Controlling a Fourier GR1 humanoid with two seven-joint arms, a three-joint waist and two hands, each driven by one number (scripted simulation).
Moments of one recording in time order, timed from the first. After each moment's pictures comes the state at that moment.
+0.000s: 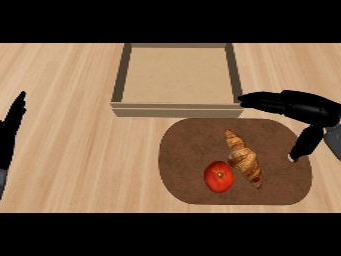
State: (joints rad) left arm -0.16 0.63 -0.19 -1.27 0.13 0.35 0.03; right arm -0.61 -0.69 0.48 -1.06 0.42 0.40 -0.77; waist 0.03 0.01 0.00
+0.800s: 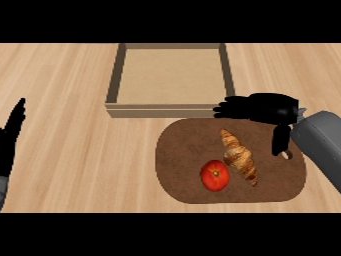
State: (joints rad) left arm -0.11 0.58 -0.13 -1.30 0.06 0.33 0.05; right arm -0.71 -0.57 0.58 -1.02 0.66 0.45 -0.67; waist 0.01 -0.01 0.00
